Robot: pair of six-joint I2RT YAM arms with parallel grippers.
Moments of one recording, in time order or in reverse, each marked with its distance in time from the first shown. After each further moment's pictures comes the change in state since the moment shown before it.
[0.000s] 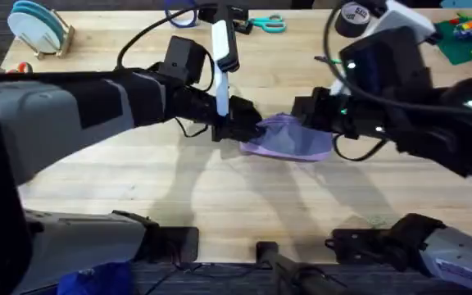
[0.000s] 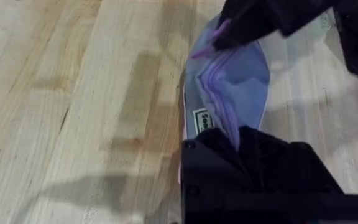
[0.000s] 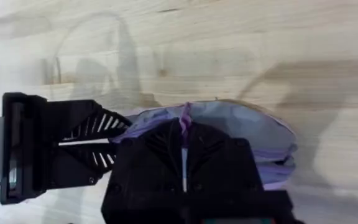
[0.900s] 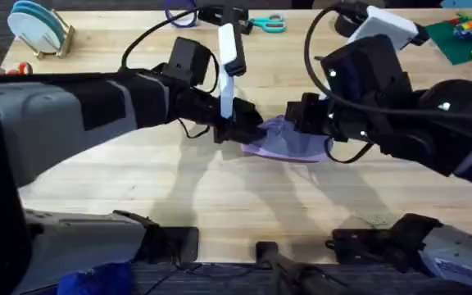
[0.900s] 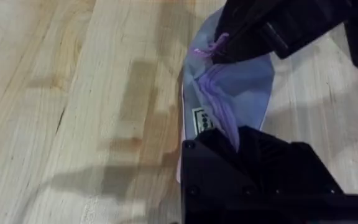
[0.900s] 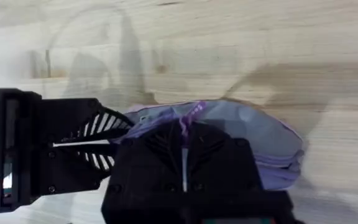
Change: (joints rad) left arm -0.027 0.000 0.000 0.000 -0.044 0.000; right arm 0.061 0.052 0.000 0.024 0.049 0.000
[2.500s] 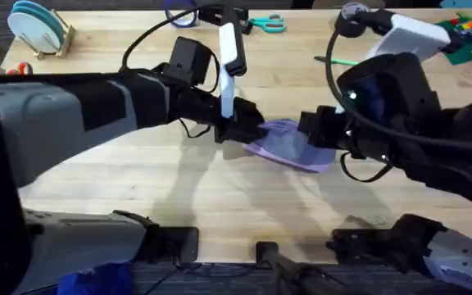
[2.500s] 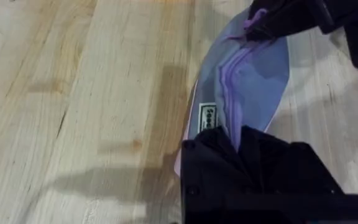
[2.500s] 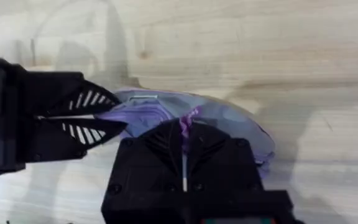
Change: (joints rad) left arm -0.004 0.000 0.000 0.008 0.002 0.001; right arm 0.061 -0.159 -0.038 -0.127 0.107 0.019
